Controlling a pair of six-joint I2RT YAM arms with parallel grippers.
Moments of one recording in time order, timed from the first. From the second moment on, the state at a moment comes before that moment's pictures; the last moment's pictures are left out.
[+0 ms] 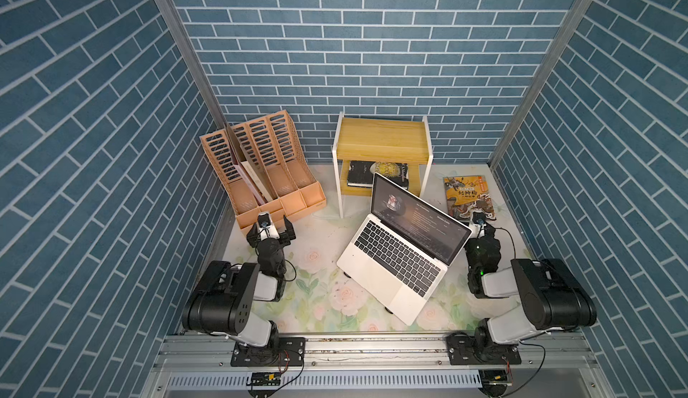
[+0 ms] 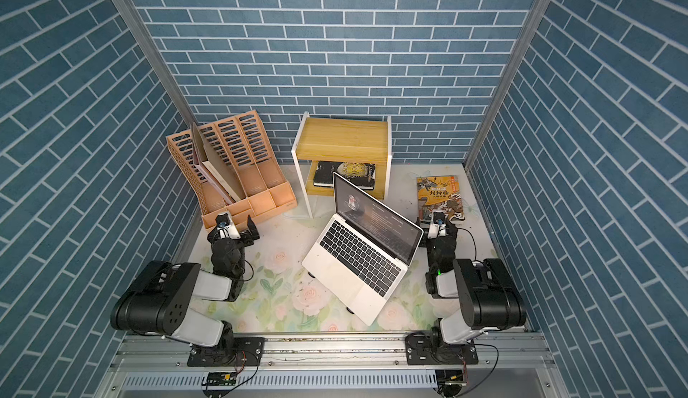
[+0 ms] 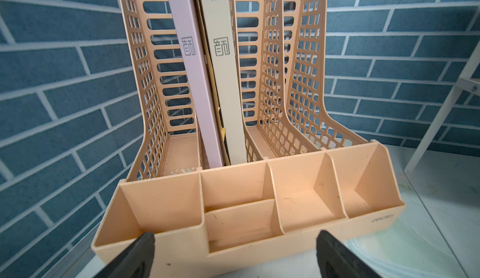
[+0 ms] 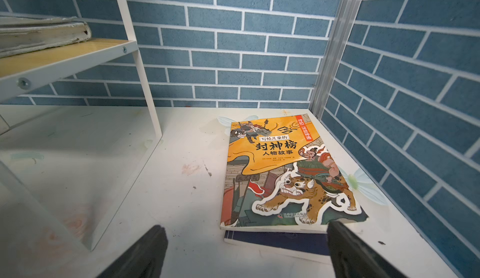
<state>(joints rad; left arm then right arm) -0.08 1.52 0.19 1.24 -0.38 -0.04 0.08 1.53 0.21 1.20 0.11 -0.06</state>
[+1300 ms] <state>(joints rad) -0.08 0.54 0.20 0.29 0.05 -0.57 0.07 0.57 0.58 -0.13 0.30 0.48</state>
